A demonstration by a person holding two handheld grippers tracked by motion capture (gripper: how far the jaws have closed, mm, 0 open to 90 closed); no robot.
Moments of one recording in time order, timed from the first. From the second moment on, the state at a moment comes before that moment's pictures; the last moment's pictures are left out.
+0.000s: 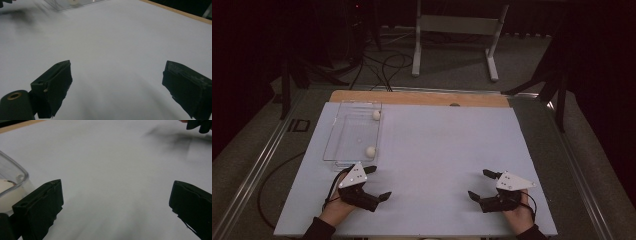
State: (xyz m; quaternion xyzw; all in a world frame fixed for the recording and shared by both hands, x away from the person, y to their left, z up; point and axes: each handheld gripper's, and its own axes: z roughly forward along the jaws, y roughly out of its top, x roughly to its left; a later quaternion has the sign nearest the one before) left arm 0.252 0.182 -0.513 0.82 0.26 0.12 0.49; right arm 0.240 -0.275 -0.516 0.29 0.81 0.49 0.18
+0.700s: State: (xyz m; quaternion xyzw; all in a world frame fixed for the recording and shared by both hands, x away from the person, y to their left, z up) left arm 0.251 0.189 -0.517 0.83 0.27 0.12 0.48; right arm 0.241 -0.277 -0.517 0.29 0.80 0.49 0.18
